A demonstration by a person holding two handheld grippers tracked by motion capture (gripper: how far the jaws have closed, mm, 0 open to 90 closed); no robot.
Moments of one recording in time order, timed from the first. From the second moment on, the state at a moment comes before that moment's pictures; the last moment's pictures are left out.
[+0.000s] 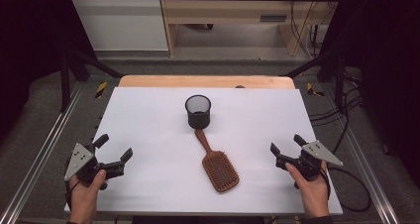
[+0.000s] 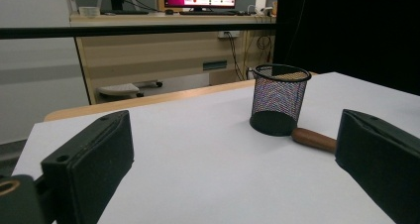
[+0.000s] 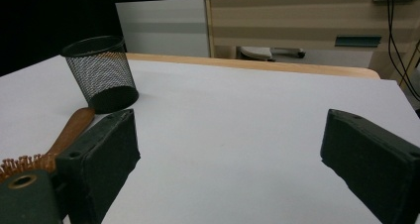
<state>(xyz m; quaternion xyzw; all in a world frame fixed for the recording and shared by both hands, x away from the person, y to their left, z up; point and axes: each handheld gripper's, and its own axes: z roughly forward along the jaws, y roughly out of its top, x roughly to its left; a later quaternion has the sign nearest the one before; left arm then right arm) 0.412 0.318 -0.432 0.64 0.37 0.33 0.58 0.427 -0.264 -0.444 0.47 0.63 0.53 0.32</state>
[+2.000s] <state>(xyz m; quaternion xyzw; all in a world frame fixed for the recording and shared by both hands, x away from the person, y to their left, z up) 0.502 0.128 -0.431 0.81 0.27 0.13 0.50 0.432 -0.256 -0.446 0.45 0.64 0.54 0.30</state>
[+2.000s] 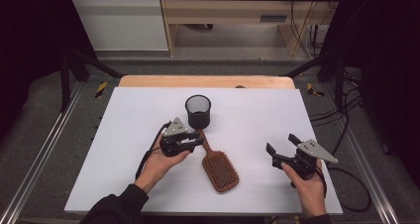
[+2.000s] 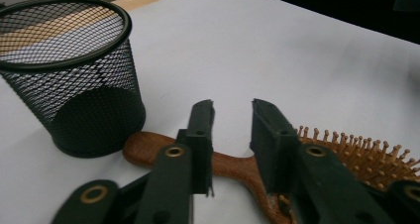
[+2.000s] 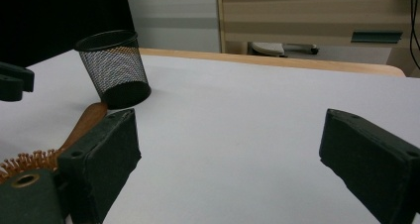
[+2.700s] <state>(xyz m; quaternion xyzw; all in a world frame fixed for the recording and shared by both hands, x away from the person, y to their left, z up) 0.539 0.078 -0.460 0.88 0.26 0.11 0.39 0.431 -0.255 -0.447 0.45 0.65 0.53 0.30</state>
